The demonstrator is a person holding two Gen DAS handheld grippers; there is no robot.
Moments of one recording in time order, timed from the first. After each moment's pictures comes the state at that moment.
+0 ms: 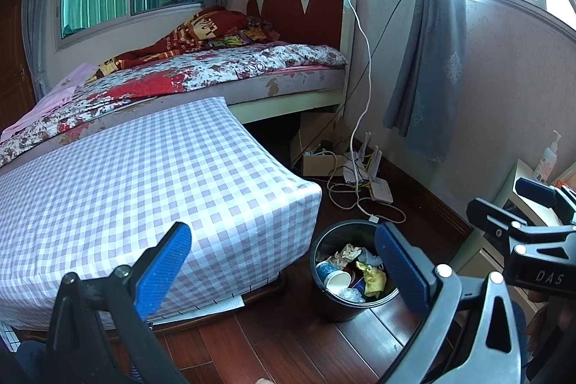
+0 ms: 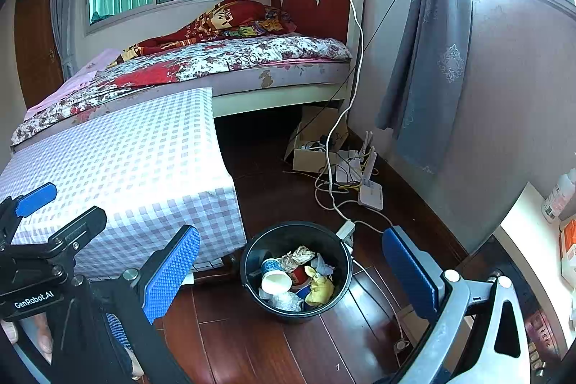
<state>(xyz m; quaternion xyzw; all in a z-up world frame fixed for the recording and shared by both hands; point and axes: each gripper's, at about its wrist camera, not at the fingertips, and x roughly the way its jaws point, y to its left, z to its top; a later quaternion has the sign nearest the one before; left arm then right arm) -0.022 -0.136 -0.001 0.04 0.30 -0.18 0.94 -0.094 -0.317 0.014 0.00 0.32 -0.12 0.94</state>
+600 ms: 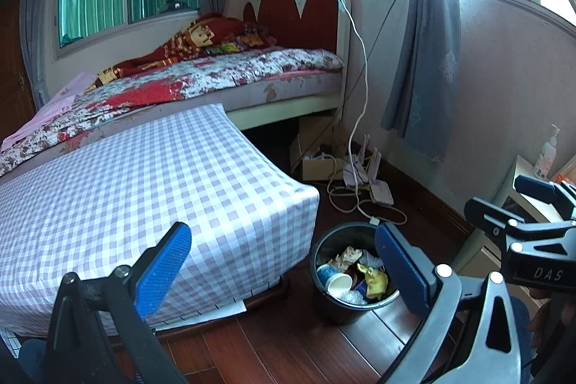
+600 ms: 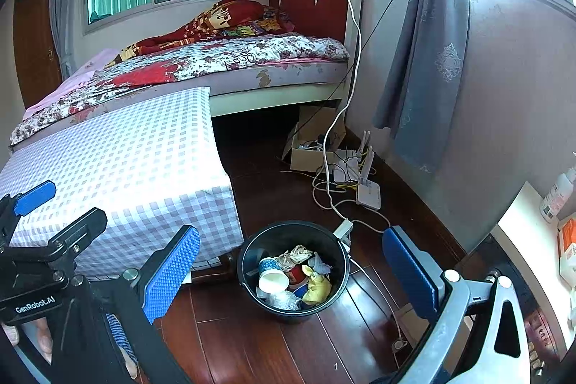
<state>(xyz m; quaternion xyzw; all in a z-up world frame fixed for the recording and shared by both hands) -0.028 -0.137 -0.002 0.05 0.28 -0.18 0.94 -0.096 -0.320 0.013 0.00 0.32 -0.12 0.94</state>
